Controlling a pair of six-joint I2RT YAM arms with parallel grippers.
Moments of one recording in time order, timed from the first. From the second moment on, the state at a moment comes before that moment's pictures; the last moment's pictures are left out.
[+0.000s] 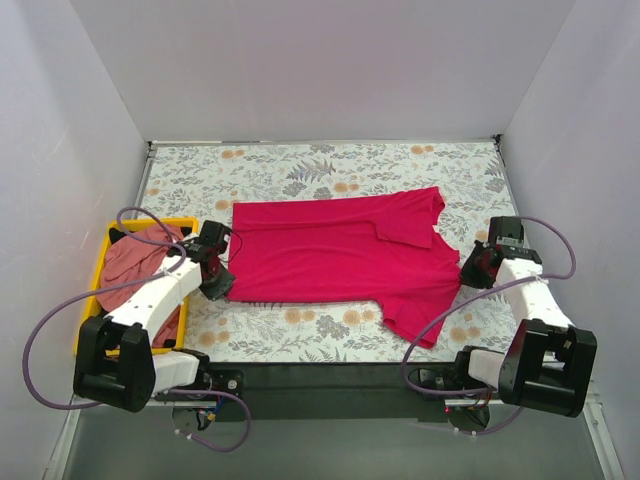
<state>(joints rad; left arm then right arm) -0.26 1.23 0.73 -0.84 -0.27 -0.97 -0.17 1.18 0.67 -0.61 -0.04 0.37</state>
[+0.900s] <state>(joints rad) -0.13 1.58 1.00 -0.66 -0.21 -0.79 -0.15 1.56 1.05 -0.64 -0.13 0.33</state>
